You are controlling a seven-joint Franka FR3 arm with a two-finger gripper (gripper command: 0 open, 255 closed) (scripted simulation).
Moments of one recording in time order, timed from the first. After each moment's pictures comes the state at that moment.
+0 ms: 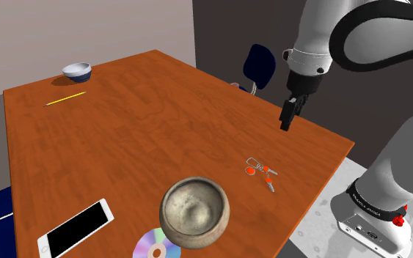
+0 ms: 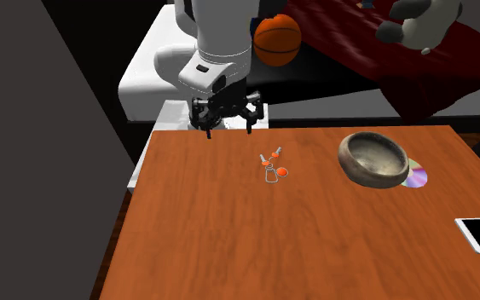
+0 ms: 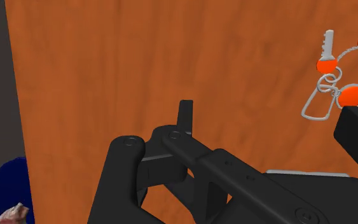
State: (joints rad) arm 0.16 -0.83 0.20 -2.68 0.16 1.83 0.02
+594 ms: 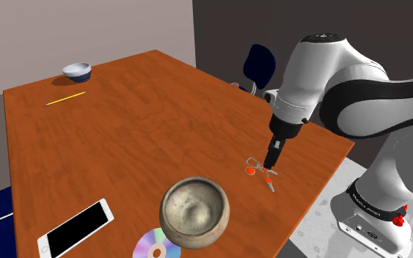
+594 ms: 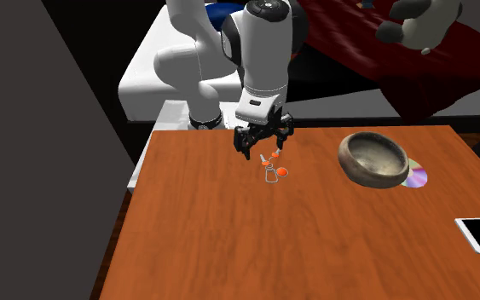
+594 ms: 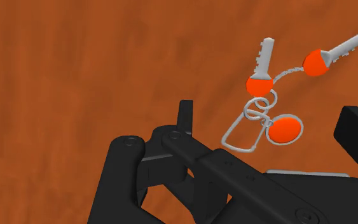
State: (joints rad) arm 0.34 -0.74 0.35 -2.86 0.32 2.19 0.01
